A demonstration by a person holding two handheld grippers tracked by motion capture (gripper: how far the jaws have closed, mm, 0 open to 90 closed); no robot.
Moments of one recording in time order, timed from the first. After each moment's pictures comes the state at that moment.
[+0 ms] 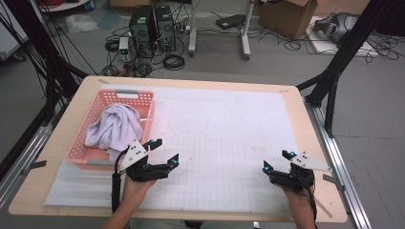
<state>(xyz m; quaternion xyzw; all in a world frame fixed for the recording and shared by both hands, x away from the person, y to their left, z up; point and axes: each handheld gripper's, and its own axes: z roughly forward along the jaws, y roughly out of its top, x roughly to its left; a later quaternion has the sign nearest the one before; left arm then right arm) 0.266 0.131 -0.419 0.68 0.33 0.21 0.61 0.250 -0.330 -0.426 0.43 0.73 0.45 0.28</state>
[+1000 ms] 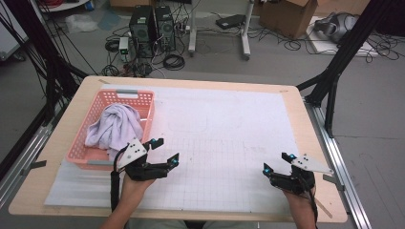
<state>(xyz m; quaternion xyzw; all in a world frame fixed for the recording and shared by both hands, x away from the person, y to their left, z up) 0.263 0.133 -0.404 0.69 0.32 0.20 0.62 0.244 -0.331 -0.428 0.44 0.72 0.46 0.27</state>
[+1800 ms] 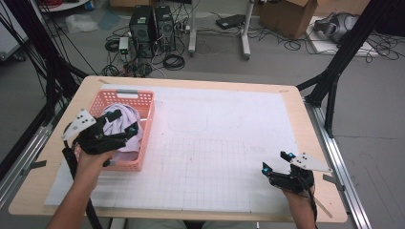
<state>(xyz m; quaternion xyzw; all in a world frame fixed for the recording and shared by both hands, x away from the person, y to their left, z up) 0.301 0.237 -0.344 0.64 0.37 0.26 0.63 0.246 -0.328 -0.425 0.43 0.73 0.46 0.27</state>
